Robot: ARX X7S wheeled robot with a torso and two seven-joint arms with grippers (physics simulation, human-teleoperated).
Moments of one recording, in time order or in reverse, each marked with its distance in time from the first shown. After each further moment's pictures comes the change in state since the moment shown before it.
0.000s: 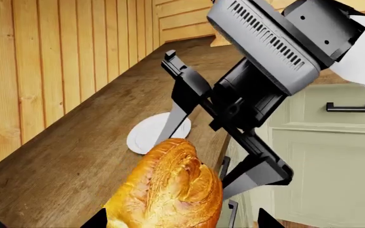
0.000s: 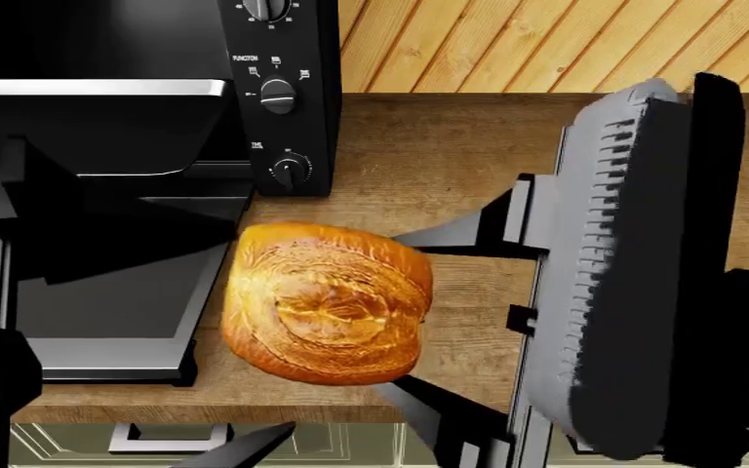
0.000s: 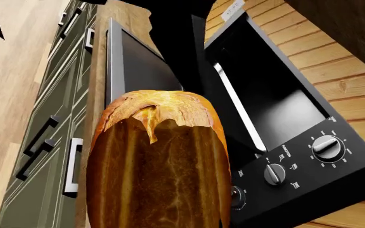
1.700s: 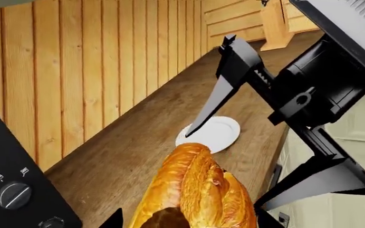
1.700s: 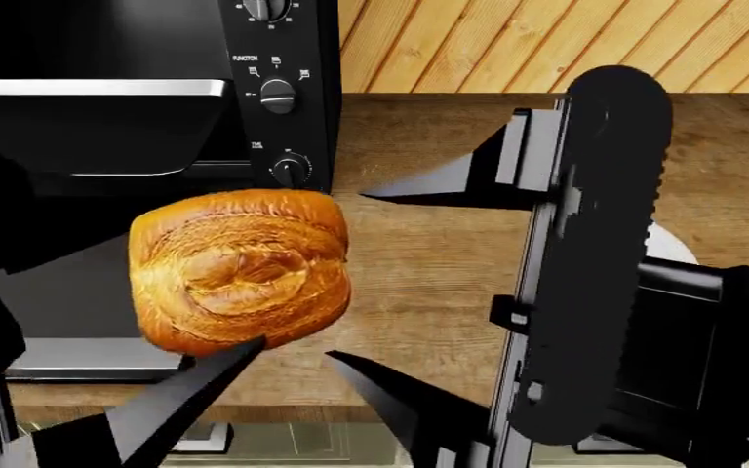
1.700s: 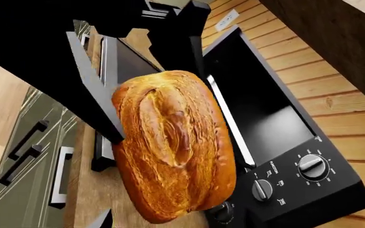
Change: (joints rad) left arm 0.196 -0.080 -0.144 0.080 0.123 0.094 -0.057; right arm 0.057 -0.062 0.046 -0.017 0.059 0.057 0.070
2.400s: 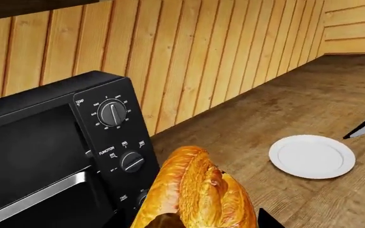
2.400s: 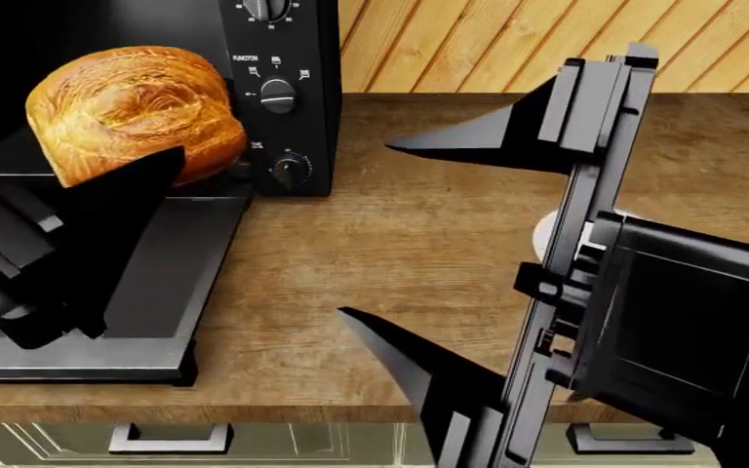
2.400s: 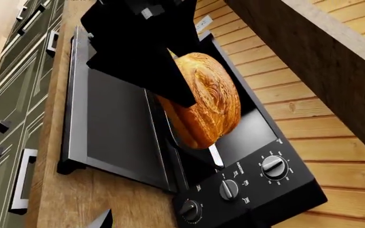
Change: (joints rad) left arm -0.255 0.059 0.219 -0.171 -0.131 -0.073 -0.493; right arm 0.006 0.029 0.031 -0.013 -0.041 -0.003 0.043
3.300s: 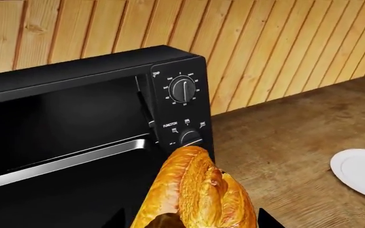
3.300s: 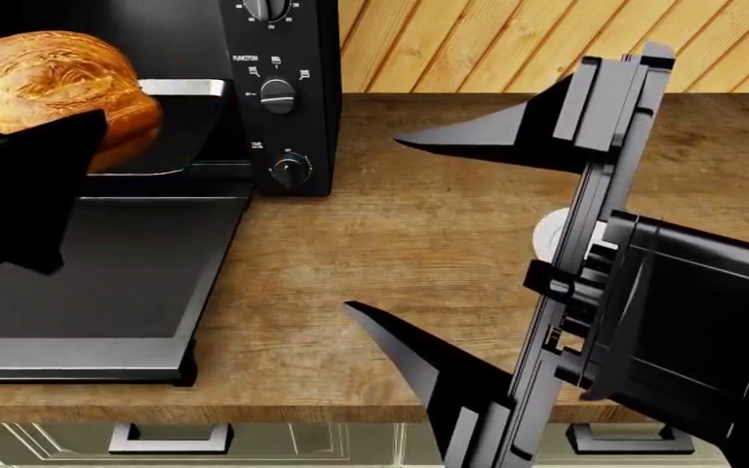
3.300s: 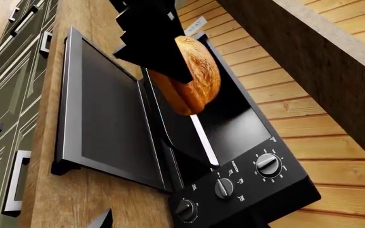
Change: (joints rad) left arm -0.083 -0.055 0.117 -0.065 -0.135 0.028 -0.286; right arm -0.029 0.023 0.012 -0.006 -0.022 -0.018 0.003
